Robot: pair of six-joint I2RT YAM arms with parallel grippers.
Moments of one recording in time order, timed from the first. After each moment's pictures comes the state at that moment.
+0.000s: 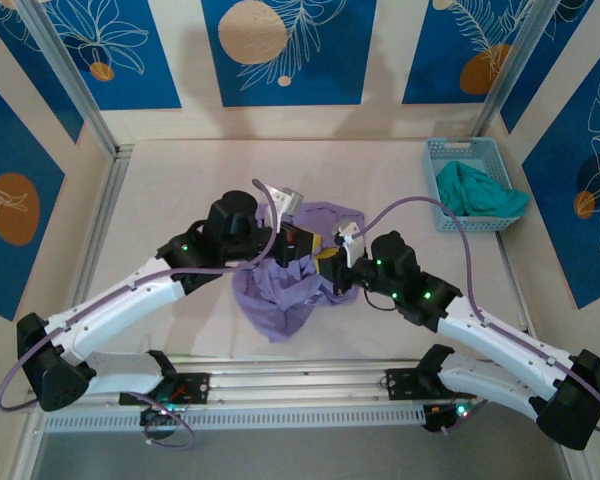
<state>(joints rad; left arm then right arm) -0.87 1.22 1.15 -0.30 0.35 -0.51 0.79 0.89 0.66 -0.12 -0.19 0.24</state>
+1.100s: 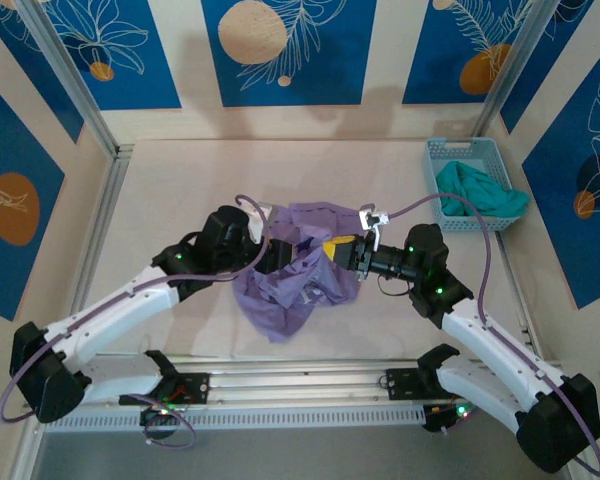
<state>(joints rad) -0.78 1.19 0.98 -0.41 0.12 -0.41 0.49 0.85 0.57 0.20 -0.71 0.54</state>
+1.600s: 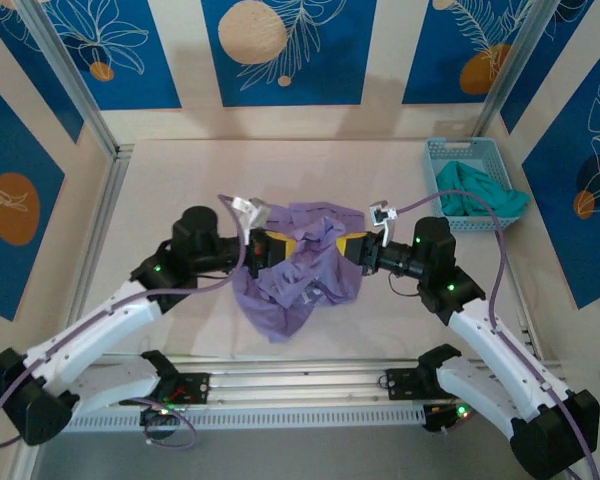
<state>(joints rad) -0.72 0.99 0.89 -0.10 0.56 -0.41 0.40 0.83 0.66 -0.10 -0.66 0.45</state>
